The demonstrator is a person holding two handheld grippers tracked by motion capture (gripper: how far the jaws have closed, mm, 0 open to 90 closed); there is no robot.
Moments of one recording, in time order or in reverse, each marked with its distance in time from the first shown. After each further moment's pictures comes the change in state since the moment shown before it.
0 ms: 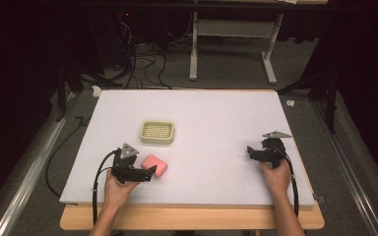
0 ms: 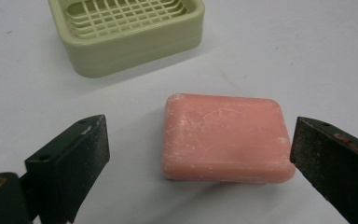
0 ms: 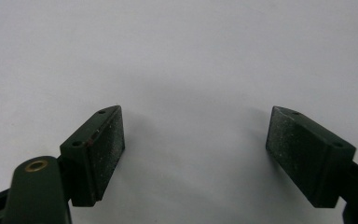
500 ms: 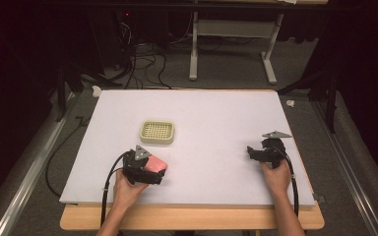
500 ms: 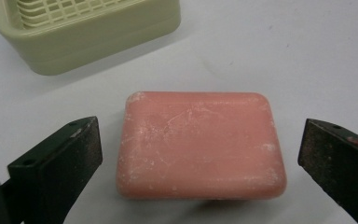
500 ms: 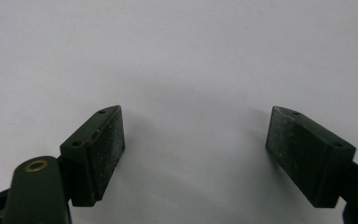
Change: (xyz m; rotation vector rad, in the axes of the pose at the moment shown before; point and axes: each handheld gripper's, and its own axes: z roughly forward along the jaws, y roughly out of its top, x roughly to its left) left arm -0.017 0.001 0.023 0.060 0.014 0.045; right arm 0.000 0.000 0.000 0.000 0.000 -0.002
